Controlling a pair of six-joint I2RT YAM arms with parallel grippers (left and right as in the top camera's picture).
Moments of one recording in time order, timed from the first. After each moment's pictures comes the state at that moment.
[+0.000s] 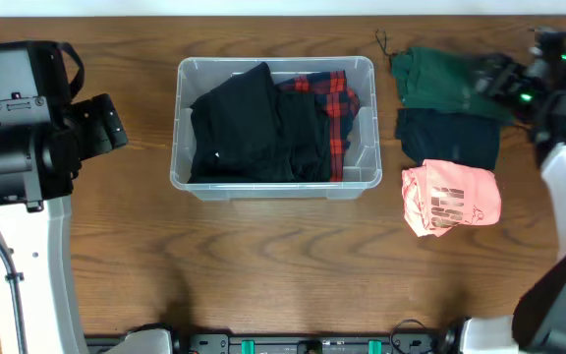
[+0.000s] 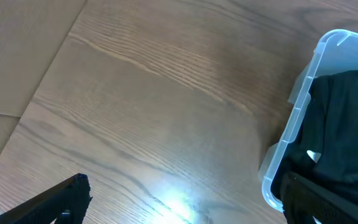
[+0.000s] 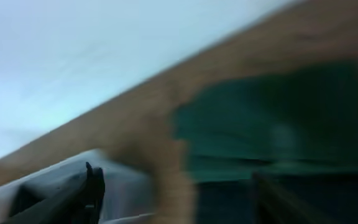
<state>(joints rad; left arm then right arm) 0.10 1.37 1.79 -1.39 -0.30 -0.20 -0.32 1.63 1.23 -0.24 -0.48 0.40</state>
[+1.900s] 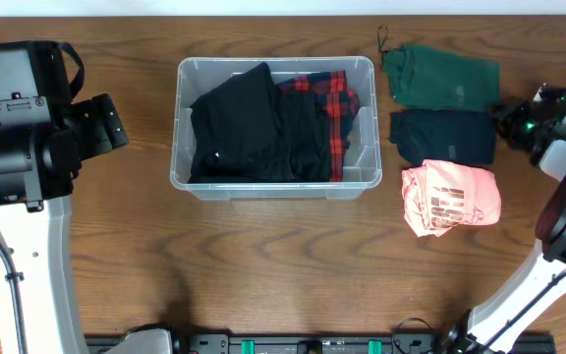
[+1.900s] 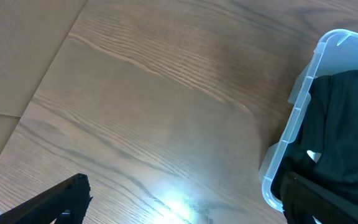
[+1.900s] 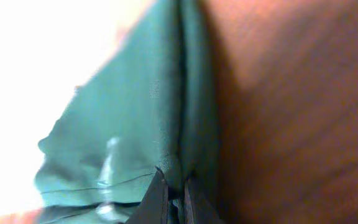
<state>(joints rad) 0.10 1.37 1.79 -1.39 -0.30 -0.20 -0.49 2.15 1.23 0.17 -0.70 0.62</state>
